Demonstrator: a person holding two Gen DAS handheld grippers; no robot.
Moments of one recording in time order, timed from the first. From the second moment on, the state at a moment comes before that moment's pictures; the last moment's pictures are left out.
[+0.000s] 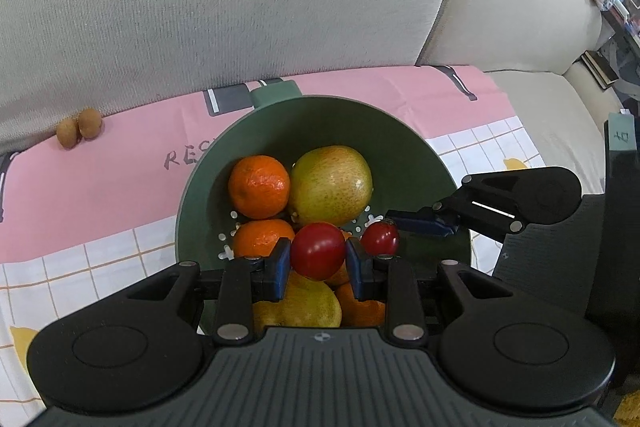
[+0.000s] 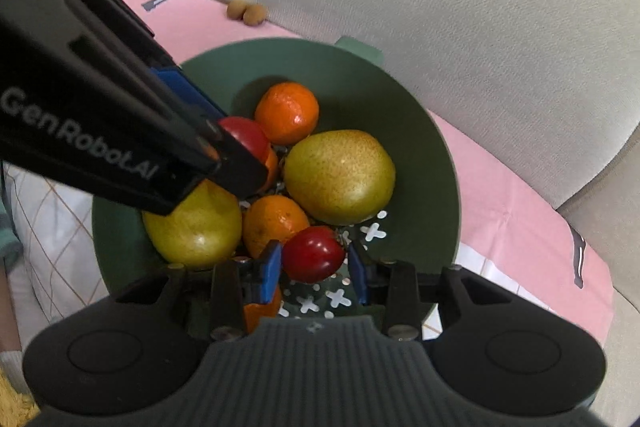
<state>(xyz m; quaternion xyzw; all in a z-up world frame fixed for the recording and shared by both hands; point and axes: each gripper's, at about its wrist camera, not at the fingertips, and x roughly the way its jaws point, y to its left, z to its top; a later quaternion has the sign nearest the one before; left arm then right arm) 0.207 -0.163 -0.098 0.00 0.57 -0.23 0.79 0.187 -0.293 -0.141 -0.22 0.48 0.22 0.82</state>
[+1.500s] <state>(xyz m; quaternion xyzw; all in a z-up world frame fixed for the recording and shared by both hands) 0.188 -0.138 -0.073 -0.01 0.55 -0.22 0.81 0.150 -0.299 -0.101 -0.08 0.46 0.19 0.86</state>
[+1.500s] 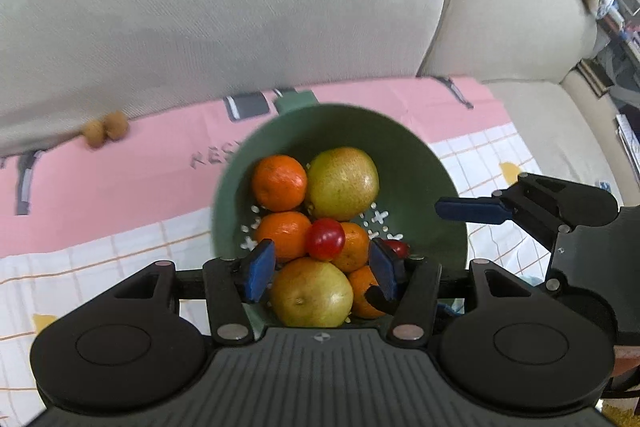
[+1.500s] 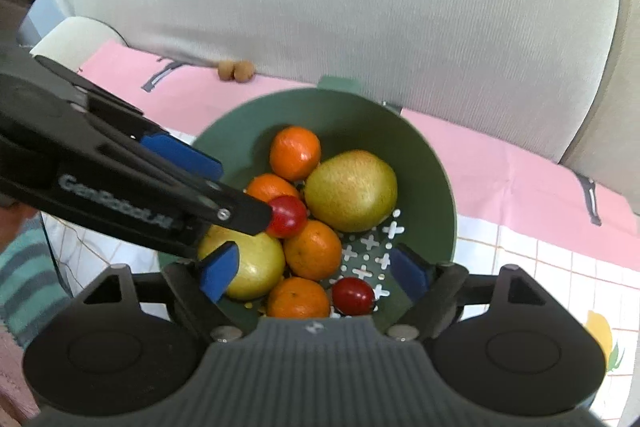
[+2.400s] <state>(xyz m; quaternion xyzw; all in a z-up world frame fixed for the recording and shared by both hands) 0.130 -0.008 0.000 -0.01 0.41 -0.10 0.90 0.102 -0.211 -0.047 0.04 0.37 0.17 0.91</state>
